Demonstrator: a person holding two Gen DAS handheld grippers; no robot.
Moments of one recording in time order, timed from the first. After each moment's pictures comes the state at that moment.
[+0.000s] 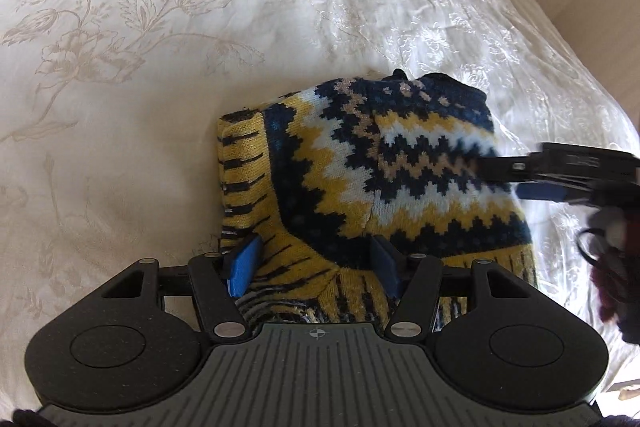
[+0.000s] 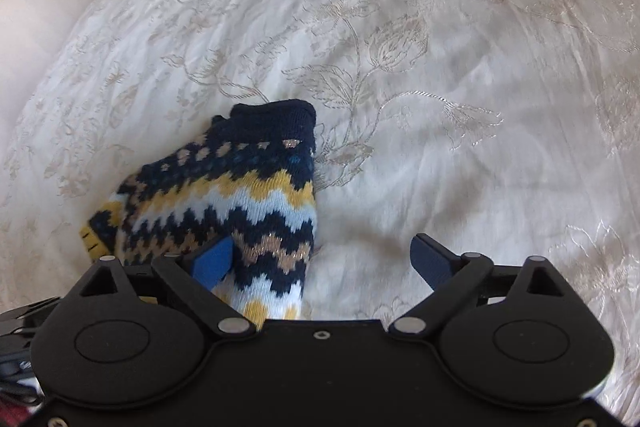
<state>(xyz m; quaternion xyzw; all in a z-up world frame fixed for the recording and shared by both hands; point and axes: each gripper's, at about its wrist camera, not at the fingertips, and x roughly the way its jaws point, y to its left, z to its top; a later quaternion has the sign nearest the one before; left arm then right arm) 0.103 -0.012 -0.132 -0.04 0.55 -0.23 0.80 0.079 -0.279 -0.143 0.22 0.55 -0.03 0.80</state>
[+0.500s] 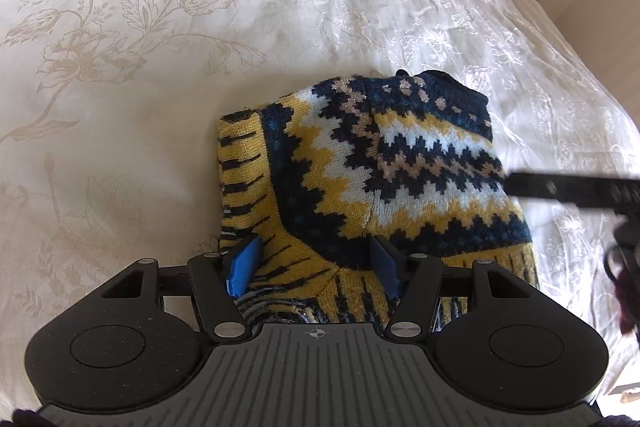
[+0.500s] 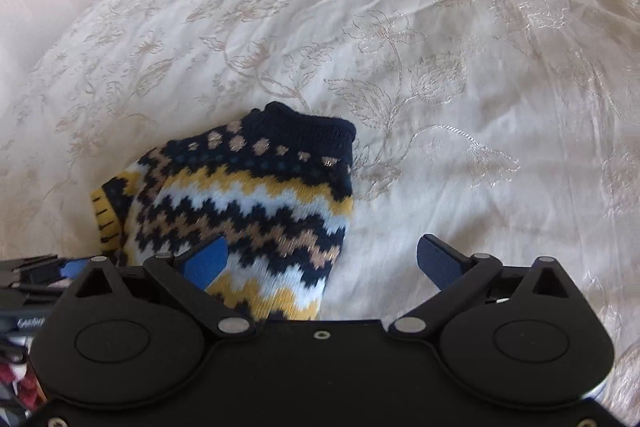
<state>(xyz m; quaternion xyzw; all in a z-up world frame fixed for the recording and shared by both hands) 0.102 -0.016 -0.134 -0.03 0.55 -0.22 0.80 0.056 -0.260 -0.114 0.15 0.53 0.02 0.83</state>
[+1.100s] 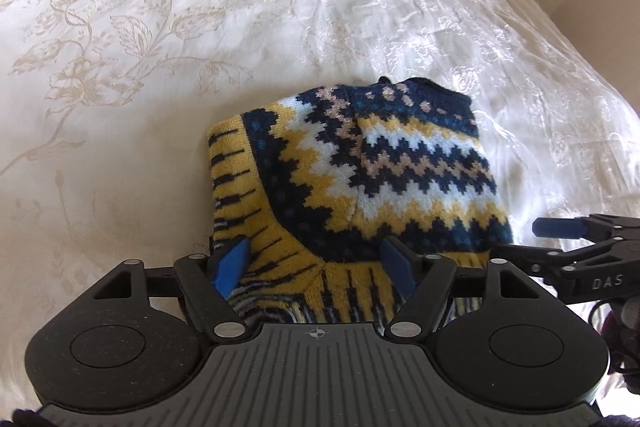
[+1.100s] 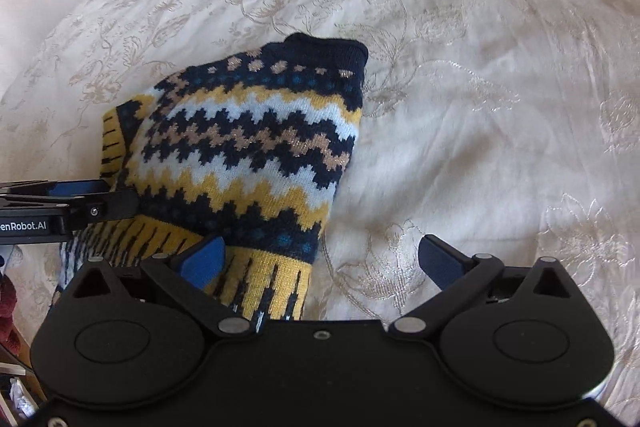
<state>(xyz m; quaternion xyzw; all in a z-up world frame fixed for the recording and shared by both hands) 0.084 -0.026 -0.114 -0.01 0.52 -0.22 0.82 0.019 -0.255 -0.126 0.14 0.54 0.04 0.83</state>
